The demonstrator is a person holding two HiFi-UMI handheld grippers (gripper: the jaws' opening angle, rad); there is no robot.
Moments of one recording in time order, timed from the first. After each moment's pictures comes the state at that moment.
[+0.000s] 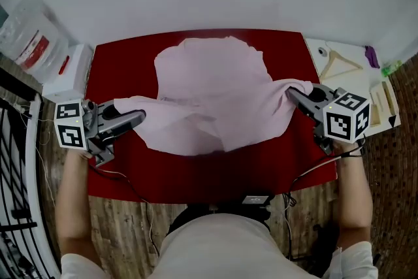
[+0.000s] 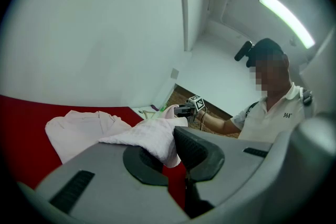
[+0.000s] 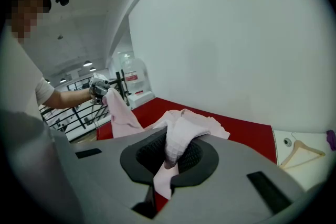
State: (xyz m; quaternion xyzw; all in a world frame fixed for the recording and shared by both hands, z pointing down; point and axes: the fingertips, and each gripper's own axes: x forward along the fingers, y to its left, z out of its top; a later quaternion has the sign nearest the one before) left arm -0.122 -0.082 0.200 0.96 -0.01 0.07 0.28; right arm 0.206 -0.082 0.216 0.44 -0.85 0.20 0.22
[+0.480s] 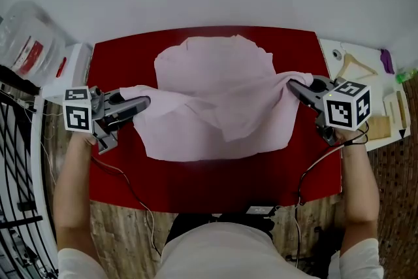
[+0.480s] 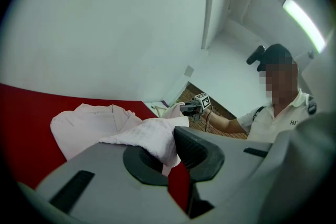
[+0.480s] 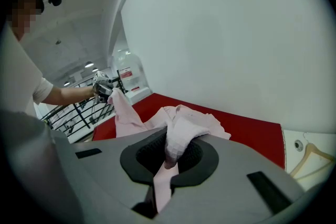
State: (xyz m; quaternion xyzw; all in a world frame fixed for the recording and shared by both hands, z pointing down) left arm -0.104 -0.167 0.246 0.93 -0.04 0.10 0.34; right arm 0.221 -0.161 0.260 0.41 -0.85 0.24 0.24
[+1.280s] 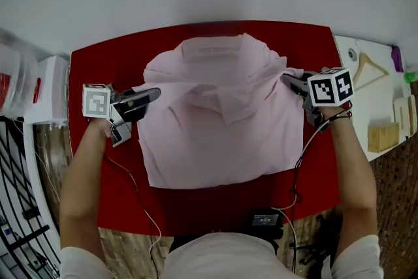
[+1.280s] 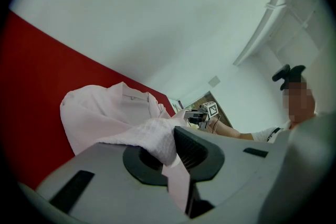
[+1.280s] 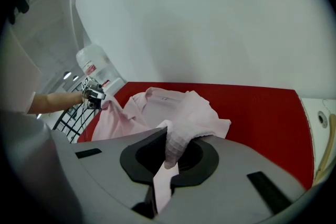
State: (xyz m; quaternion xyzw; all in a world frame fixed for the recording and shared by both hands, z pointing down) left arm -0.094 -0.311 0.405 0.85 -0.06 0.11 0.51; right arm 0.238 -0.284 0.418 0.44 -0.77 0.38 0.28
